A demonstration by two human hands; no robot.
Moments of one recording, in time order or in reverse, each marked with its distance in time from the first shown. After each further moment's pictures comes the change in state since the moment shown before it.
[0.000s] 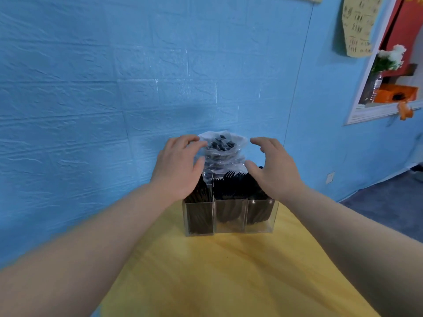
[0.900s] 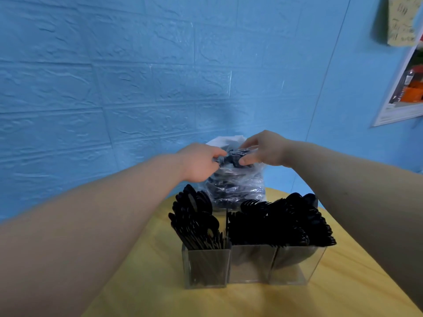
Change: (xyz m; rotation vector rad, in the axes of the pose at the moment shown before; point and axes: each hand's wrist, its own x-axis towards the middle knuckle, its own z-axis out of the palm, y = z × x) left_hand 0.124 -0.058 0.077 0.063 -0.639 -0.018; right_hand 0.170 0.051 0.078 -0.043 -0.555 0.140
